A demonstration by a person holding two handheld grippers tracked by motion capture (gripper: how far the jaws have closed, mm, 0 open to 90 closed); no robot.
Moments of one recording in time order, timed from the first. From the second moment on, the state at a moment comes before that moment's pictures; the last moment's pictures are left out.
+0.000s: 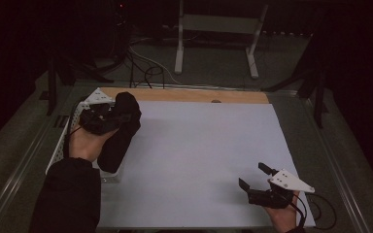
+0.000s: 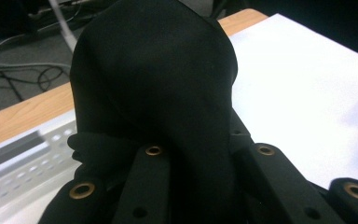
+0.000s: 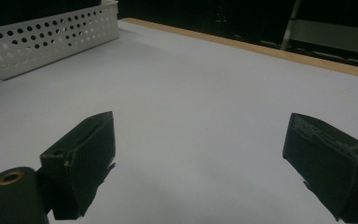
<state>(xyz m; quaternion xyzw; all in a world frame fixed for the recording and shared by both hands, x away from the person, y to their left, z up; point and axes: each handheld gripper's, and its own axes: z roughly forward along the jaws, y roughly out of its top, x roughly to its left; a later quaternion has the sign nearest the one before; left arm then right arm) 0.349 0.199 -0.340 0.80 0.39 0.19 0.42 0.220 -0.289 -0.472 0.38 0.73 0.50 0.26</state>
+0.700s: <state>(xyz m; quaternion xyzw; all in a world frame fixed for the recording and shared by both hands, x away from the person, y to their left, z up) 0.355 0.150 -0.339 0.82 0.35 0.16 0.43 0.220 -0.291 -0.472 0.38 0.73 0.51 0.26</state>
